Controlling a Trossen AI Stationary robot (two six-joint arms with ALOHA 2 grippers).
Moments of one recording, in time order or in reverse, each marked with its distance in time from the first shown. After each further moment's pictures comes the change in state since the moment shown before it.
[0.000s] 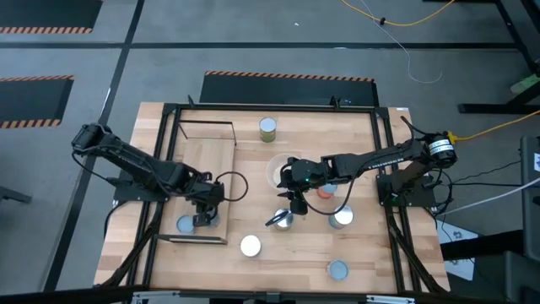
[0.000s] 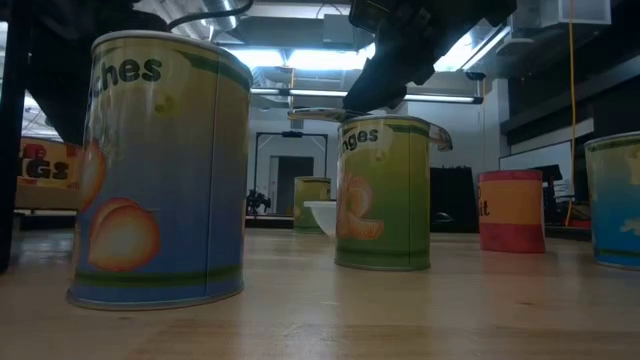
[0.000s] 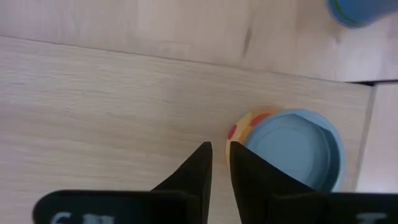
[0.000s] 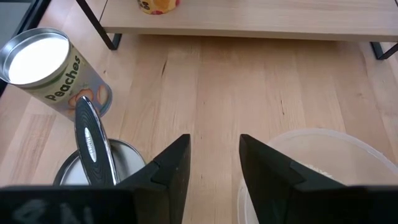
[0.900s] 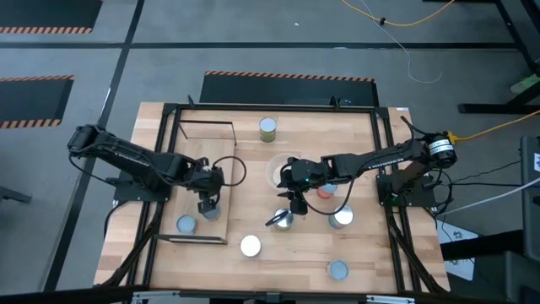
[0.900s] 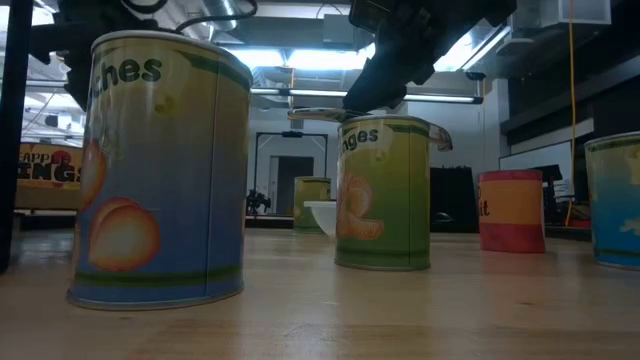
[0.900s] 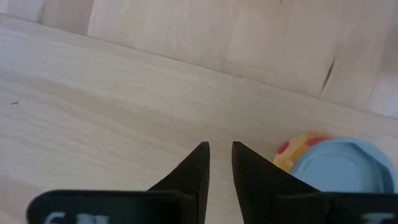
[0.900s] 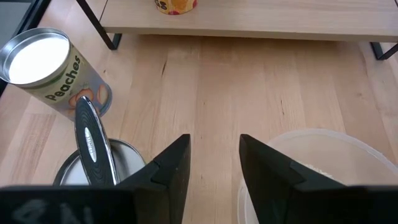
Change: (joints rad) left arm 0.114 -0.050 0.000 -0.063 -0.180 0.006; right arm 0.000 0.000 0.000 0.001 0.000 -0.002
